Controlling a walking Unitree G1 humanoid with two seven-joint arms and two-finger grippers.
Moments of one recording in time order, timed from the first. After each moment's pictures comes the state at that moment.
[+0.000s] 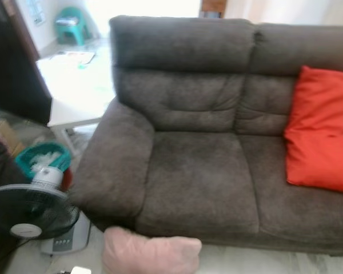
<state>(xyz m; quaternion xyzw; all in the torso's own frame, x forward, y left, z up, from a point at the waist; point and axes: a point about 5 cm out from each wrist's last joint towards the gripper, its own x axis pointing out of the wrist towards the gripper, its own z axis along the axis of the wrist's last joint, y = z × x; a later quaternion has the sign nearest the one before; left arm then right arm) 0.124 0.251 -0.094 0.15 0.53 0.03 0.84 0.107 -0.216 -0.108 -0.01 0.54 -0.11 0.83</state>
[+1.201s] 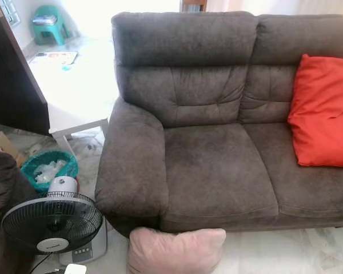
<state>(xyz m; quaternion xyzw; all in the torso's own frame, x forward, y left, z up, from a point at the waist) 0.136 0.248 -0.089 0.12 0.48 0.05 0.87 0.105 -0.218 -0.108 -0.01 0.54 -0.11 0.83</state>
